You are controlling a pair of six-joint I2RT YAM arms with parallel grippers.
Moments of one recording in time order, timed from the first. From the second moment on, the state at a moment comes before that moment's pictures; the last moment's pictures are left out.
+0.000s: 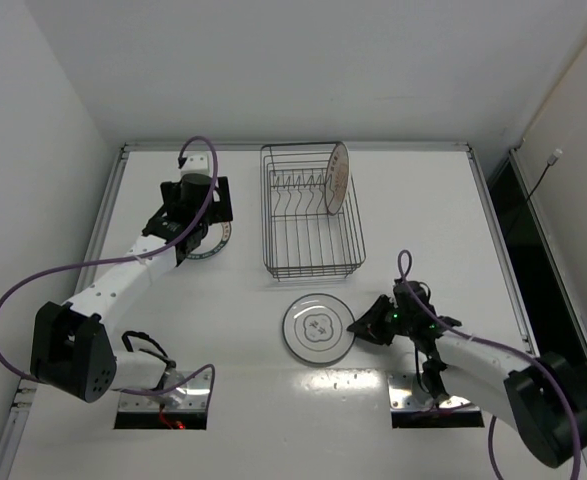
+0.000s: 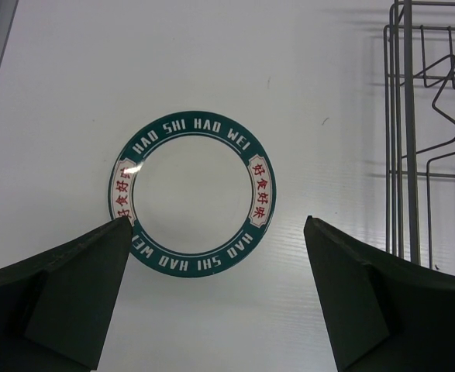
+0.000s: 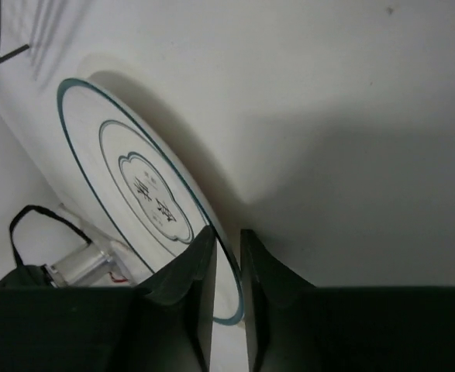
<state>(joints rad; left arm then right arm) -0.35 1.30 1.00 -0.23 -0.47 -0.25 0.43 0.94 0.05 0.04 -0.34 1.12</state>
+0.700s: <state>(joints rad) -0.35 1.31 1.00 -0.23 -0.47 -0.25 0.52 0.43 0.60 -0.78 -0.08 0.93</state>
